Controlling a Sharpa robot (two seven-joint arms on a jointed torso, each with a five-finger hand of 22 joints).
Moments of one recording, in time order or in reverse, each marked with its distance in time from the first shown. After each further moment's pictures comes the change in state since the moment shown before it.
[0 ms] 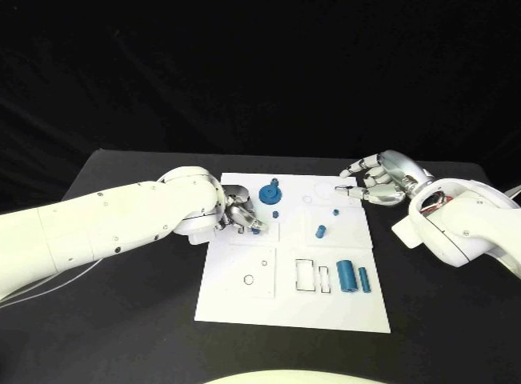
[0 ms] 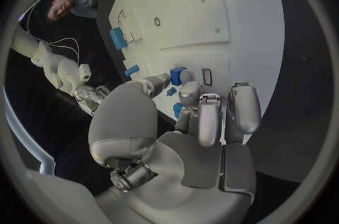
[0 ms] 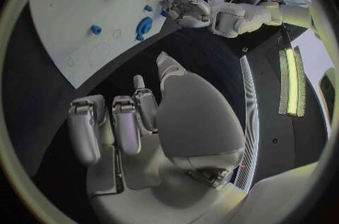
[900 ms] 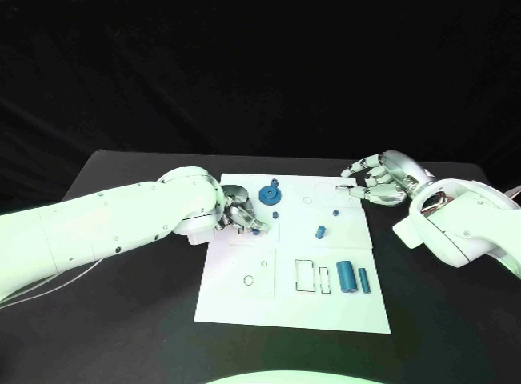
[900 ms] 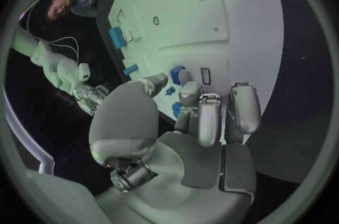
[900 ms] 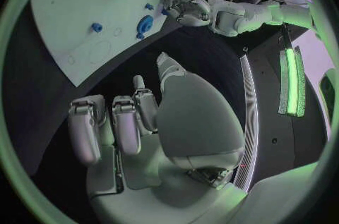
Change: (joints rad) left arm 0.000 0.001 0.000 -0.008 0.004 0.000 0.001; left_hand -0.007 -0.007 -0.122 0.058 0.000 0.002 0.005 -0.006 0.012 0.000 0.000 0.004 0.009 0.000 0.000 0.000 0.000 0.000 0.000 0.000 0.000 0.005; right arm 0.000 -0.002 0.000 0.000 0.000 -0.009 0.001; right_hand -0.006 0.005 0.000 0.000 0.000 -0.006 -0.001 0.004 -0.001 0.000 0.000 0.000 0.000 0.000 0.000 0.000 0.000 0.000 0.000 0.000 0.000 0.001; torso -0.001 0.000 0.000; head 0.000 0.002
